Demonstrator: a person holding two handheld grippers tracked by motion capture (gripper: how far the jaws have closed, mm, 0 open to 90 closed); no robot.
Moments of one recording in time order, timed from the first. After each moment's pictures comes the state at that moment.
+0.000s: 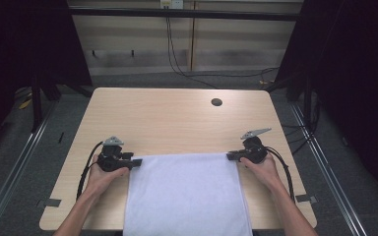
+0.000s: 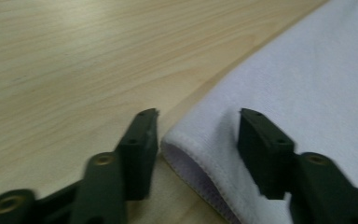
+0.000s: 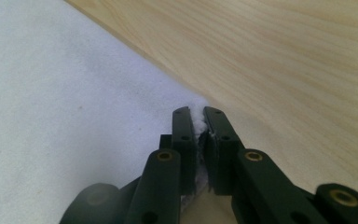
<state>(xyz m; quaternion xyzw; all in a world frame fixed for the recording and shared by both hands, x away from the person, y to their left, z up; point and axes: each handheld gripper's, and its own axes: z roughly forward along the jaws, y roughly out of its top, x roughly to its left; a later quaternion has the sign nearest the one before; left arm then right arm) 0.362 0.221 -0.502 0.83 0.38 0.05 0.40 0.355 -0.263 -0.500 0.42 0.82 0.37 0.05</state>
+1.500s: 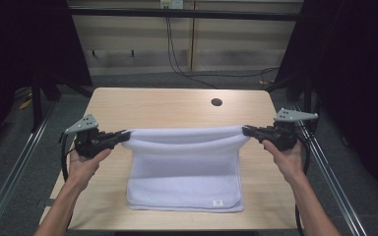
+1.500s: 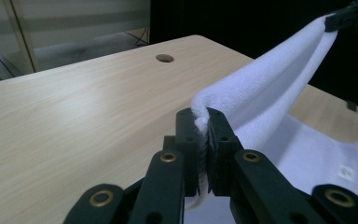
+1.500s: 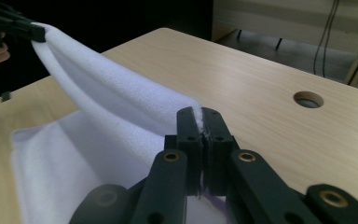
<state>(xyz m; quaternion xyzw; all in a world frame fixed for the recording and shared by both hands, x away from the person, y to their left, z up) 0.325 0.245 -0.389 0.78 0.30 0.11 0.54 0.298 -0.283 -0.370 0.36 0.76 0.52 0.16</state>
